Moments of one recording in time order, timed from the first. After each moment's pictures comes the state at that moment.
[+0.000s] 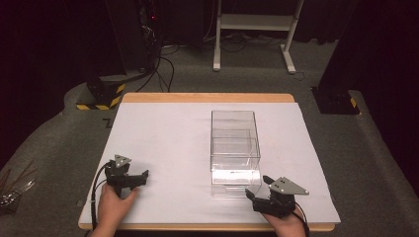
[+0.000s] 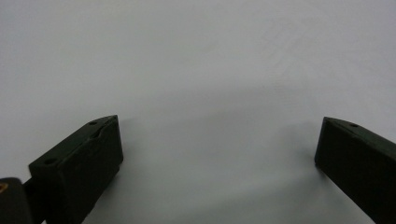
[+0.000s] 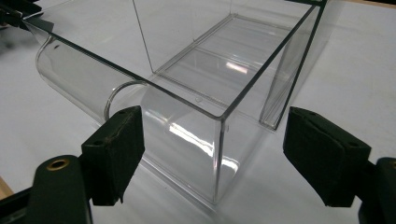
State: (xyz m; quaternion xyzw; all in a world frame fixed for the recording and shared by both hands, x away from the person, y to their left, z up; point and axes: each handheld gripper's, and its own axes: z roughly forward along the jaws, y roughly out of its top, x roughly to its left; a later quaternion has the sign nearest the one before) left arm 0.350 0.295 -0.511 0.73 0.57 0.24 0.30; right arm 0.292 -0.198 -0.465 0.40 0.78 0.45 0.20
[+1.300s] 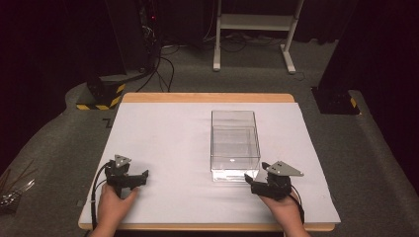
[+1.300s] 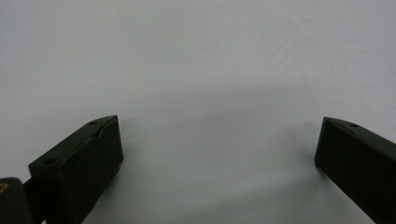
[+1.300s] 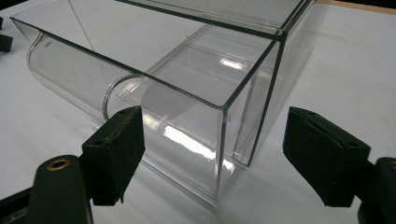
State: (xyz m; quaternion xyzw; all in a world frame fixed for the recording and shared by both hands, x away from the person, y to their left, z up) left arm 0.350 0.295 -0.511 0.73 0.57 0.24 0.30; right arm 0.337 -0.196 -0.466 0.41 0.77 0.44 0.20
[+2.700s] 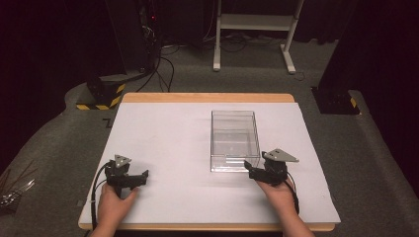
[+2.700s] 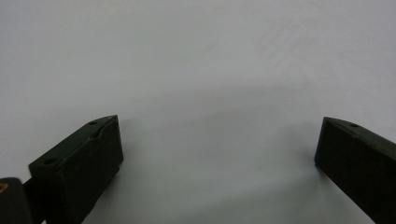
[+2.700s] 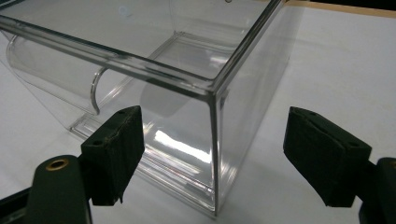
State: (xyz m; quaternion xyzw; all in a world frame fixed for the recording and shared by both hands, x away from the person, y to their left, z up) left arm 0.350 0.295 -0.511 0.73 0.57 0.24 0.30; right arm 0.379 -0.192 -0.471 0.45 0.75 0.44 0.21
